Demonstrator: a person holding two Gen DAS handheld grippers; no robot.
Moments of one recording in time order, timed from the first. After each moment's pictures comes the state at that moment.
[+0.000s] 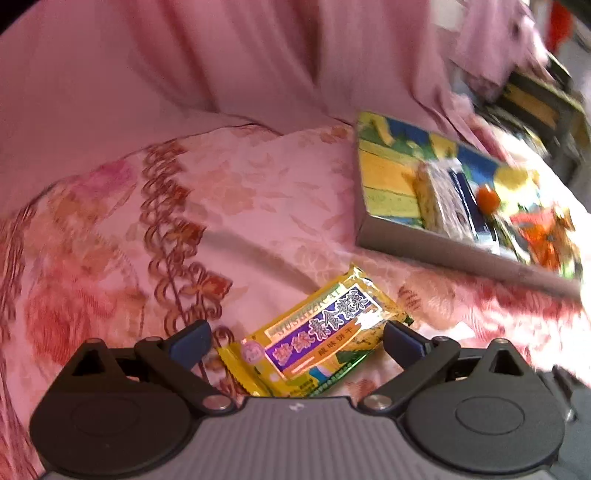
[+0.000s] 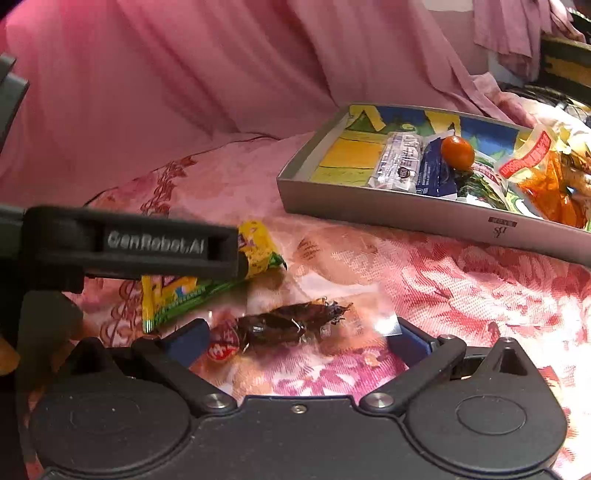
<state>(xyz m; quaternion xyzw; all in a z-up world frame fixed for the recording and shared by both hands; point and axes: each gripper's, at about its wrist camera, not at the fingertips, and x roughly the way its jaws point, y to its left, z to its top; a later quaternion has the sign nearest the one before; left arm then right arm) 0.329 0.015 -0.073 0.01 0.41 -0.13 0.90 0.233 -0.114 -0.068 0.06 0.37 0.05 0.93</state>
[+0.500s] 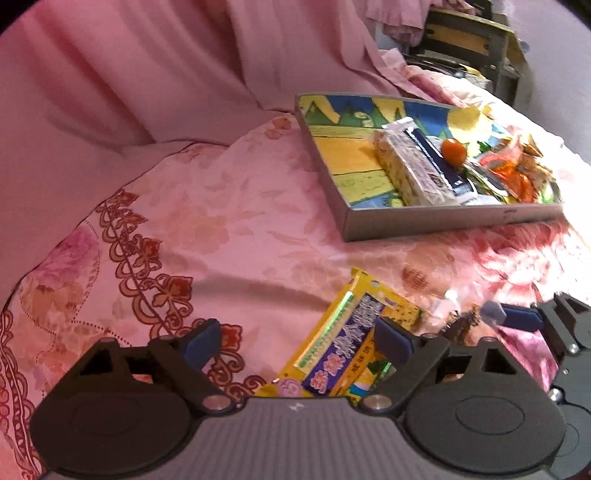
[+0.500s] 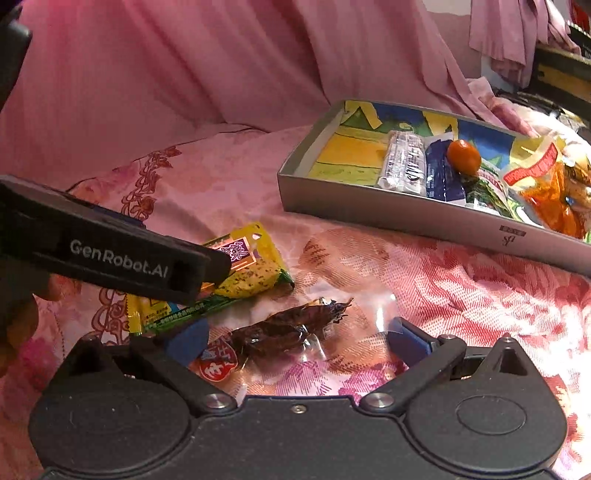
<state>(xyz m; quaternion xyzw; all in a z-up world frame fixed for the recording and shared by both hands) 0.347 0.019 -0.065 0.12 0.41 -0.23 0.88 0.249 -0.092 -0.076 0.02 0.38 0.02 0.92</state>
